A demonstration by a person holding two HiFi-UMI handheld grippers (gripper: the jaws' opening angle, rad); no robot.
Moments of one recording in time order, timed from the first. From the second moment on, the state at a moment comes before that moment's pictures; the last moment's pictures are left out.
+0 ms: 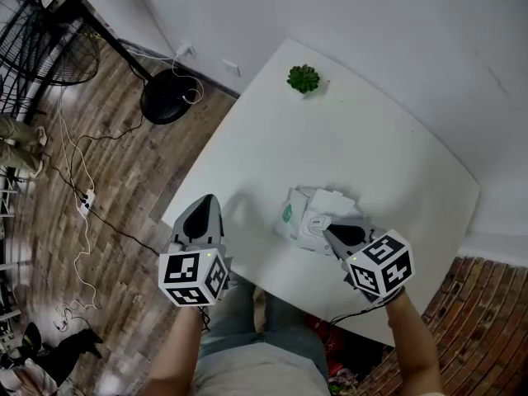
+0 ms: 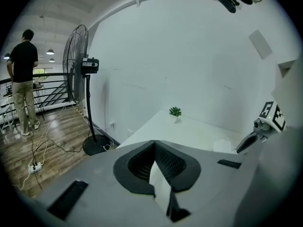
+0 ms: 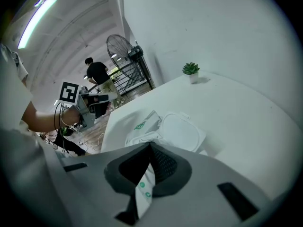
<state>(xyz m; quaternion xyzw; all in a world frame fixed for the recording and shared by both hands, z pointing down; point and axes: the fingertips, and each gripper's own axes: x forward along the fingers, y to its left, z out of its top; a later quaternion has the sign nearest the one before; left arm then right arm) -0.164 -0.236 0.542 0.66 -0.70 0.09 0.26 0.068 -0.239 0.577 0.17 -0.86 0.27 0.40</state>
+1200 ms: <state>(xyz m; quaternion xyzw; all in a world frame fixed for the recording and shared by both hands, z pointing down) -0.153 -0.242 0.514 0.69 -0.68 0.09 0.24 0.071 -0.246 0.540 0.22 -0.87 0.27 0.35</state>
